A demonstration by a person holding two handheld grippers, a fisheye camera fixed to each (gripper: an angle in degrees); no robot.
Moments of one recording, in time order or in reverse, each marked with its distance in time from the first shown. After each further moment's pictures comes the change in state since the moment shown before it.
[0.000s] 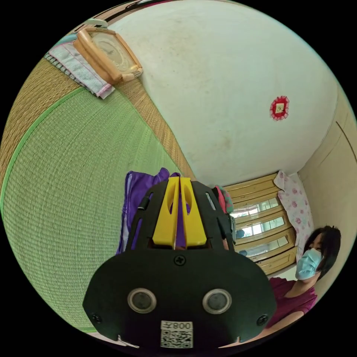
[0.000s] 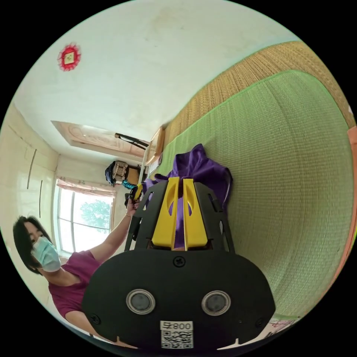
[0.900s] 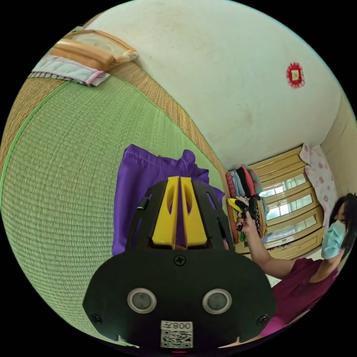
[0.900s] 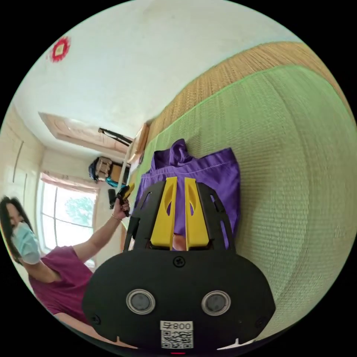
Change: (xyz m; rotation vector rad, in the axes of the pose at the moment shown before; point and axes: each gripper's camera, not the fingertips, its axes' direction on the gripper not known) left arm -0.104 0.028 0.210 -0.156 -0.196 0.169; right arm -0.039 -0.032 0.133 -0.013 0.178 -0.126
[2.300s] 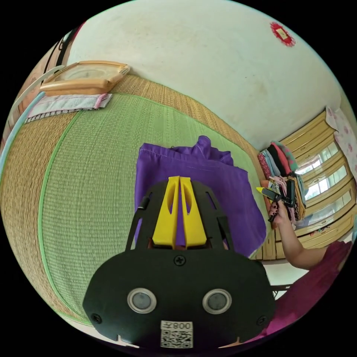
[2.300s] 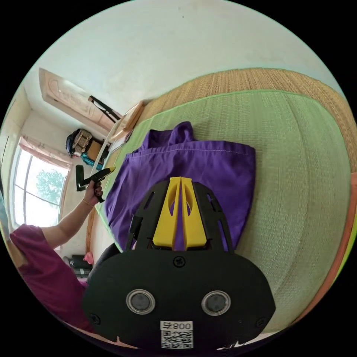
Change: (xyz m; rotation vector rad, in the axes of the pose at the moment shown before) left arm 0.105 0.086 0.045 -0.059 -0.332 0.153; right arm -0.123 0.047 0.028 -0.063 0.178 -0.165
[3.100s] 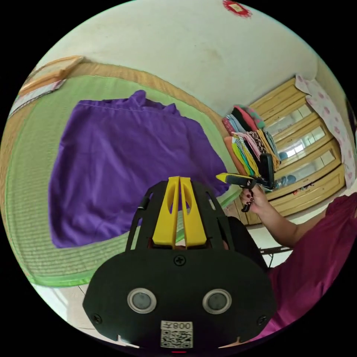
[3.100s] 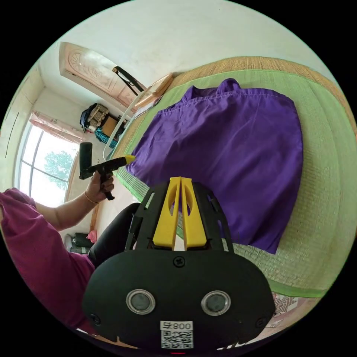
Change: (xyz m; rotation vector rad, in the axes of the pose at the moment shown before) left arm 0.187 0.131 -0.013 -0.152 0.190 0.196; right arm -0.098 0.141 0.011 -0.081 -0.101 -0.075
